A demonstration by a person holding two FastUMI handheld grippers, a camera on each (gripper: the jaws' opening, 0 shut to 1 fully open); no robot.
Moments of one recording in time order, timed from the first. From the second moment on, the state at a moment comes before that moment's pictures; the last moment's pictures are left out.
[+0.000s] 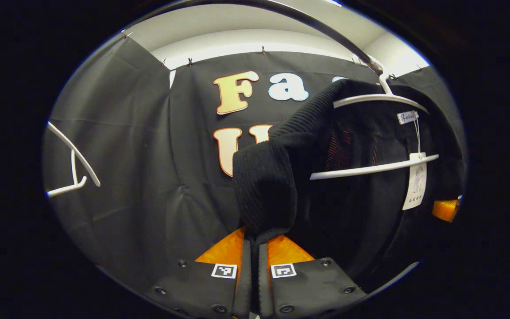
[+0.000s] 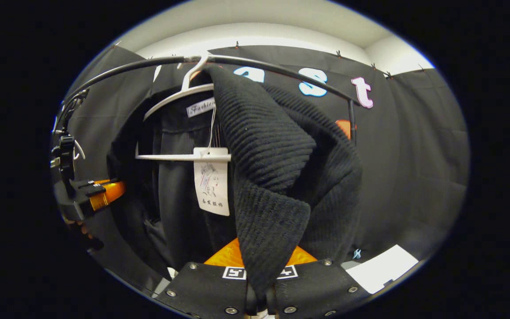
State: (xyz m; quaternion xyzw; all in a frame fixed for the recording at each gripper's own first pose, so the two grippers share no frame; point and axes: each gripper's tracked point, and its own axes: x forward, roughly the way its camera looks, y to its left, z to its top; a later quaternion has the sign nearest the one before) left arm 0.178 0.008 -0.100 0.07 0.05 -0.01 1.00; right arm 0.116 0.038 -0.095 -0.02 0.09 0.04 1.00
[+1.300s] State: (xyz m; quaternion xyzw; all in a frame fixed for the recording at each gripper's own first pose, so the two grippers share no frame) left arm 0.161 0.070 -0.023 0.12 0.01 0.06 0.99; right arm 0.175 -0.092 0.051 -0.03 0.01 0.07 1.00
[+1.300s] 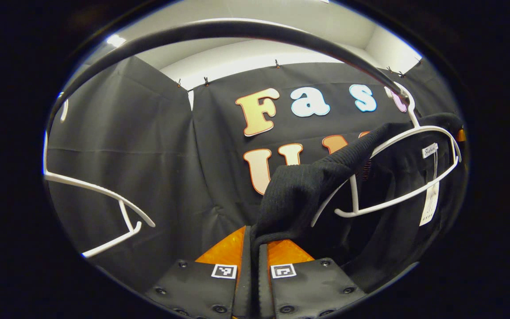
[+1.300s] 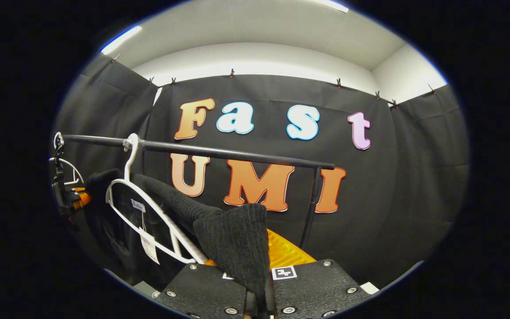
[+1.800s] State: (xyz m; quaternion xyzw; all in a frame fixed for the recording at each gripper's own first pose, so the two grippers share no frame) left arm 0.179 0.083 -0.059 0.08 0.04 0.06 0.99; right arm 0.248 -0.074 -0.044 0.13 0.07 0.21 0.97
